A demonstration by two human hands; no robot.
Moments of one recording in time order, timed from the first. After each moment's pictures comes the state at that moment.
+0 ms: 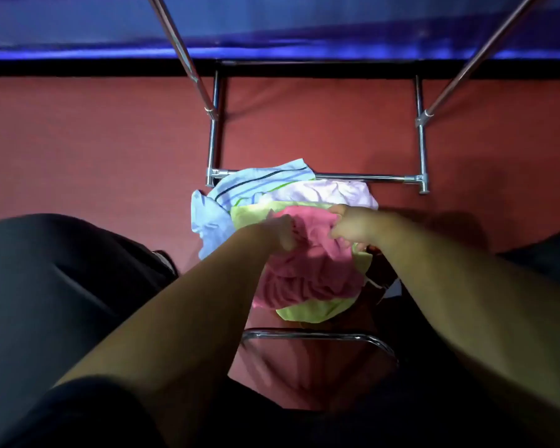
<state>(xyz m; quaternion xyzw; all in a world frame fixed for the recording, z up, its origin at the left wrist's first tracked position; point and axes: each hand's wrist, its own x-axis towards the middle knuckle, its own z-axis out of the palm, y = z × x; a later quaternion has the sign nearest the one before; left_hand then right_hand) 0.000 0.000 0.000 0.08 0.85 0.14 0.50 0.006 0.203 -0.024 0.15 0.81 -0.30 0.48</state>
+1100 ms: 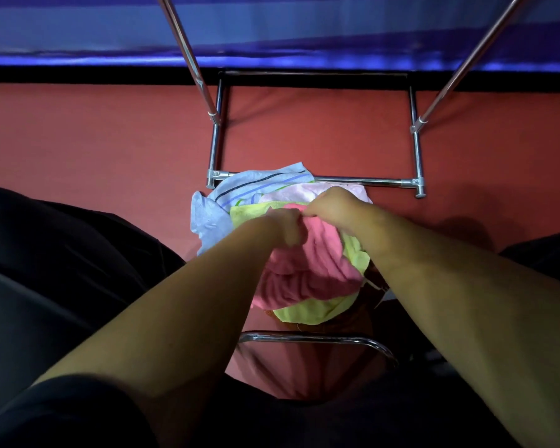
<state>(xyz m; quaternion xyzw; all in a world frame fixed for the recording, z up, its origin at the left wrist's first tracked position) 0.007 0.010 0.004 0.11 0.88 0.17 0.42 -0.003 0.168 -0.004 0.16 0.84 -0.37 0.35</state>
